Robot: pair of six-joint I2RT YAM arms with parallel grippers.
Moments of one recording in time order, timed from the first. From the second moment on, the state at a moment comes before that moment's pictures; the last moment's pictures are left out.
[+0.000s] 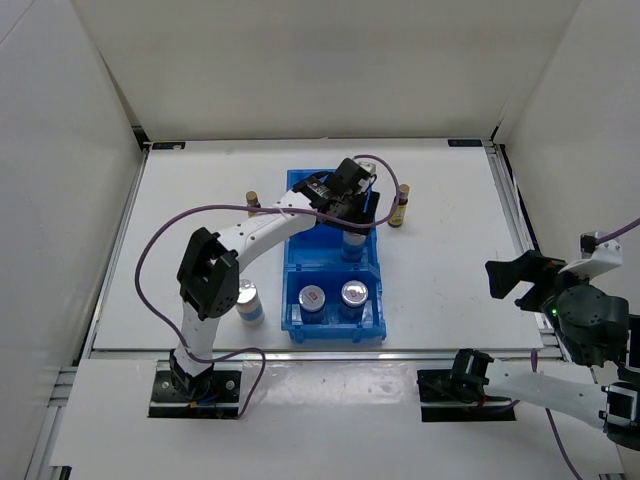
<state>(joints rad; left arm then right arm) -0.82 2.01 1.83 -0.70 -0.05 -0.42 1.19 0.44 1.33 -1.42 0.98 0.78</state>
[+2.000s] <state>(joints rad) -0.68 1.04 1.37 -1.09 -0.30 -0.57 1.19 0.54 1.32 -1.42 0.98 0.78</state>
